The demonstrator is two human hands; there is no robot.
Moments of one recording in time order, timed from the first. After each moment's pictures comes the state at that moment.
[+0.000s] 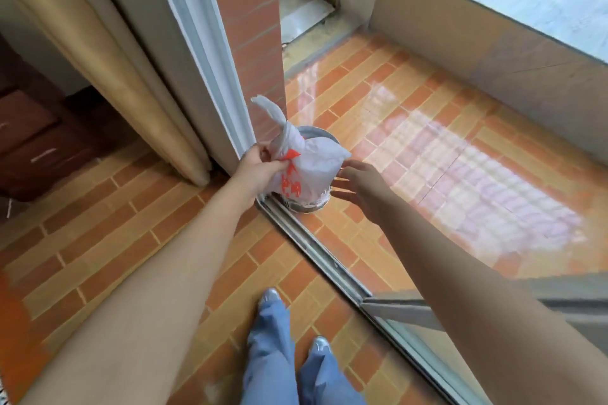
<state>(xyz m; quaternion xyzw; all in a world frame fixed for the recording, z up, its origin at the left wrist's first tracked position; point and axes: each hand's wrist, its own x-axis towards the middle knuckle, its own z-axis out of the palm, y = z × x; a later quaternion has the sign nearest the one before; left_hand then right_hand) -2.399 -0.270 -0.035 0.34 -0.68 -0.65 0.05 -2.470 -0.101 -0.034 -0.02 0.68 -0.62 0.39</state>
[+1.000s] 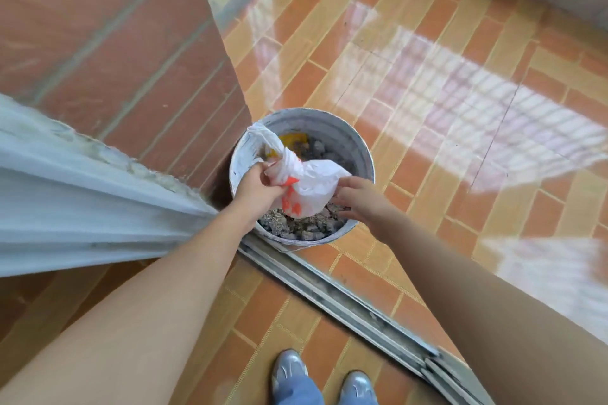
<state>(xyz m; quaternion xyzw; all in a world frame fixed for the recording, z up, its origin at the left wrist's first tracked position) -2.662 -0.411 -0.417 0.34 -0.71 -0.60 -0.14 -2.701 -0.244 -0.401 0.11 0.75 -0.50 0.41</state>
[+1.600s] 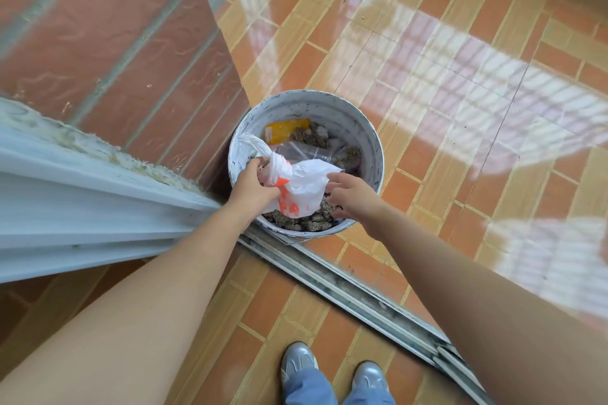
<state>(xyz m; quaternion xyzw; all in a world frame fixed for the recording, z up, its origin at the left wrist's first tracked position) -2.651 -0.431 -0.454 0.33 -0.78 -0.49 -0.20 -2.688 -0.256 -0.439 0.11 0.75 -0.47 0.45</state>
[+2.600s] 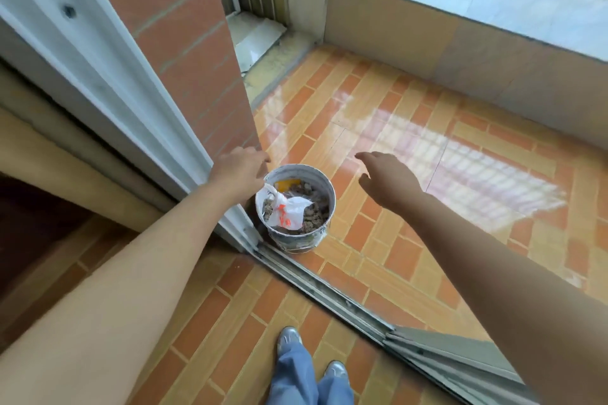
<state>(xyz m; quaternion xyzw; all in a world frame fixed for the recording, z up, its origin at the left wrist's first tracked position) -2.550 -0.384 -0.026 0.05 -0.99 -0.08 -0.13 -2.607 -0.140 -0.027 -0.21 0.96 -0.09 0.14</state>
